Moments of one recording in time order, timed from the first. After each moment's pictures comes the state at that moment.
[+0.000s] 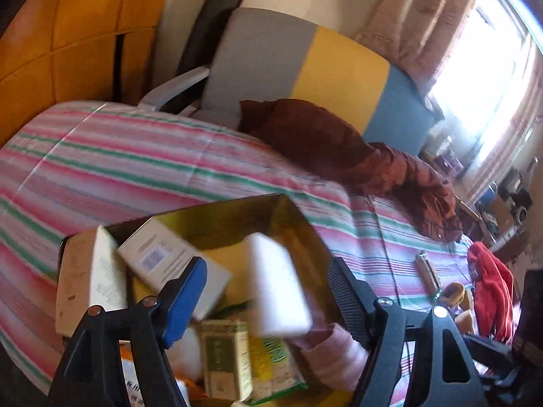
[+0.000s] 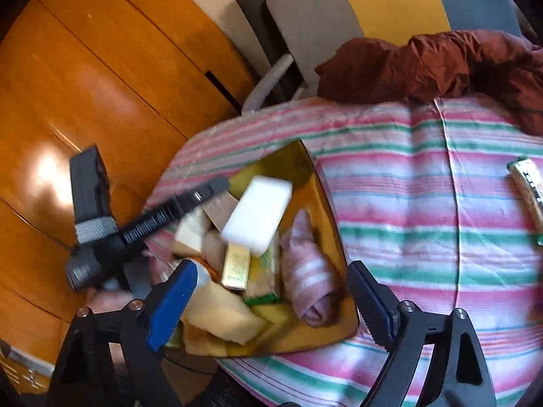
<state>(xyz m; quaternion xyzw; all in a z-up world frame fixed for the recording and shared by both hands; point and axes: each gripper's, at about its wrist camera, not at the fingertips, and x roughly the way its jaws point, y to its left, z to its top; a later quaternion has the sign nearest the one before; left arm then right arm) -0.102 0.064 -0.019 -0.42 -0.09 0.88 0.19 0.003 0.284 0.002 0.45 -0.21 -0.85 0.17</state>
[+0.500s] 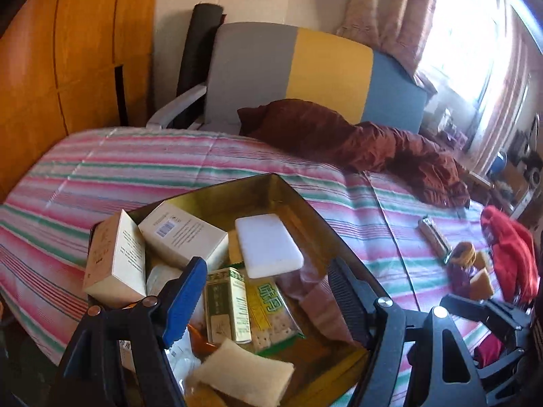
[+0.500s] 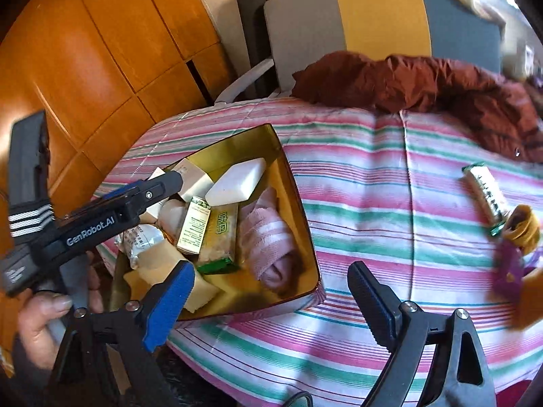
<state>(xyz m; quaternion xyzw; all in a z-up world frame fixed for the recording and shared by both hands) -0.029 0.090 -0.002 -0.39 0.00 0.90 0.17 0.047 0.272 -0.006 0.43 -0.10 -0.89 0.10</state>
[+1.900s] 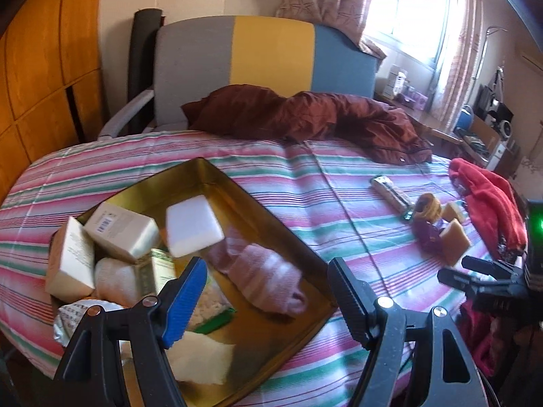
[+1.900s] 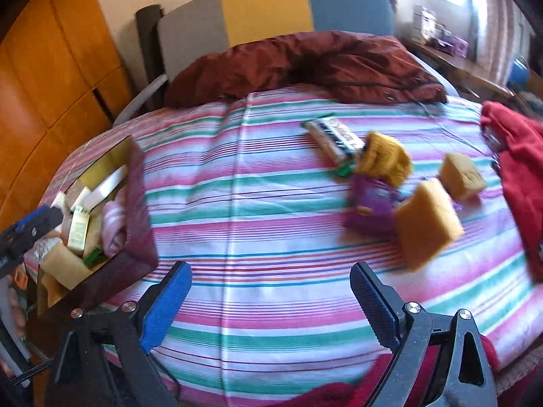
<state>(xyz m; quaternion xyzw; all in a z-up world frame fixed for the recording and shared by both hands) 0.009 0.145 -0.006 -0.40 0.05 0.88 0.26 0.108 0.405 -0.031 0.44 -0.14 -0.88 -0.09</state>
